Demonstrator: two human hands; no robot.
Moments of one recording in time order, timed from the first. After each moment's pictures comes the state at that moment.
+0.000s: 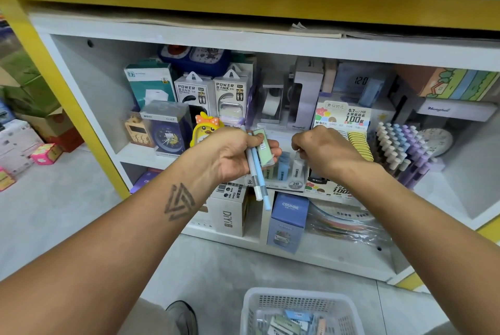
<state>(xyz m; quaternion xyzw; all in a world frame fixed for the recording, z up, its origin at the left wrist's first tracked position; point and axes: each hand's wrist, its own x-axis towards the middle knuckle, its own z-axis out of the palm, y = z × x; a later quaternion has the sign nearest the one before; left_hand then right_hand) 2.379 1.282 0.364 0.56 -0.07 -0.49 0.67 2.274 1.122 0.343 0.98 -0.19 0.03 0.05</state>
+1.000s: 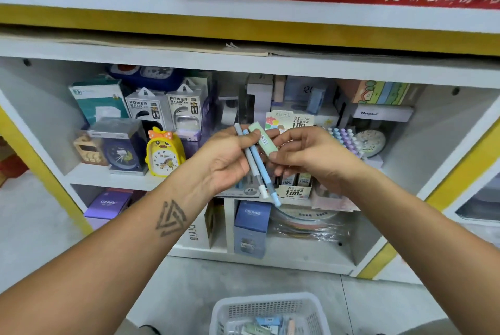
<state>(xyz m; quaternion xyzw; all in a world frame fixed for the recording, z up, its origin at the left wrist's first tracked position) 2.328 1.233 0.372 0.42 -0.17 -0.50 0.74 2.195 1.115 0.378 0.74 -0.22 0.14 -0.62</state>
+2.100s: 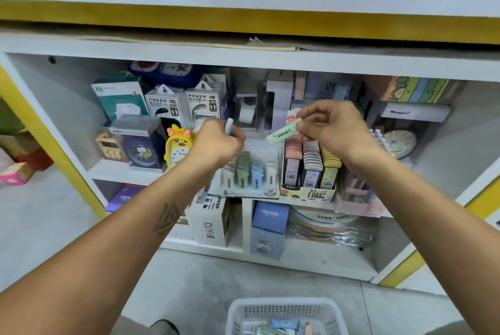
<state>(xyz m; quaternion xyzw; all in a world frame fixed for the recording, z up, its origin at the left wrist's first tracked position) 2.378 1.251 0.363 0.79 -0.26 -0.16 0.53 2.232 1.085 0.380 0.79 -0.25 0.30 -0.47</state>
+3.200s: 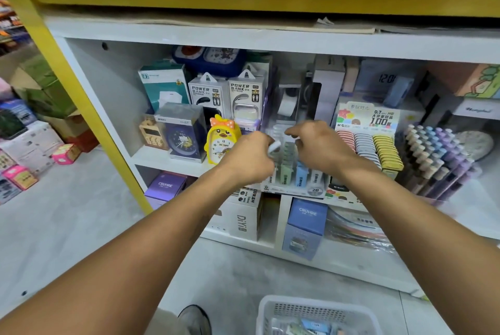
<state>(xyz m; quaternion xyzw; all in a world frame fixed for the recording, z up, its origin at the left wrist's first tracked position) 2.404 1.278 0.335 0.86 -0.40 -0.14 0.29 2.328 1.124 0.326 0.97 -0.17 0.12 -0.12</state>
